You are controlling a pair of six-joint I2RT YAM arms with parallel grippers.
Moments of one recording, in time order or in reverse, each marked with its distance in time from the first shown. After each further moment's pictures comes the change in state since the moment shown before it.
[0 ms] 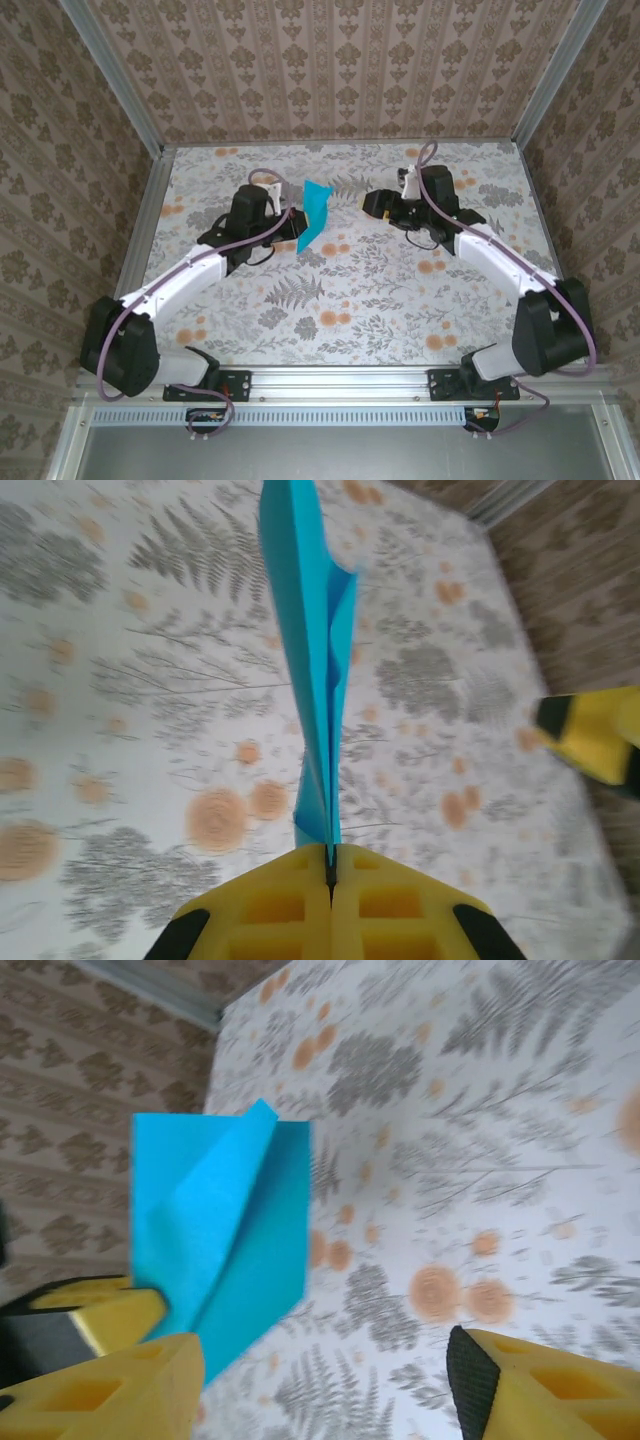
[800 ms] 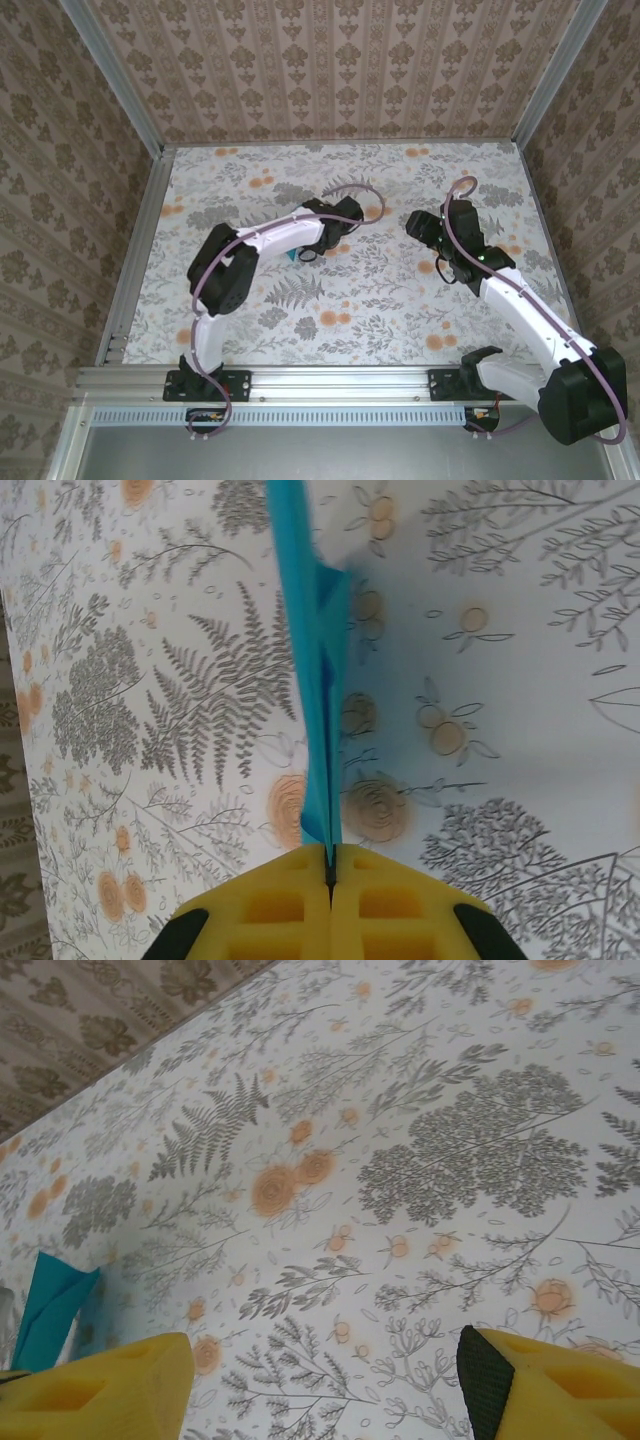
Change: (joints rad) left arm -0.290 0.737 0.624 -0.770 -0.954 0.169; right arm -0.019 -0.328 -0.243 -0.140 0.579 0.012
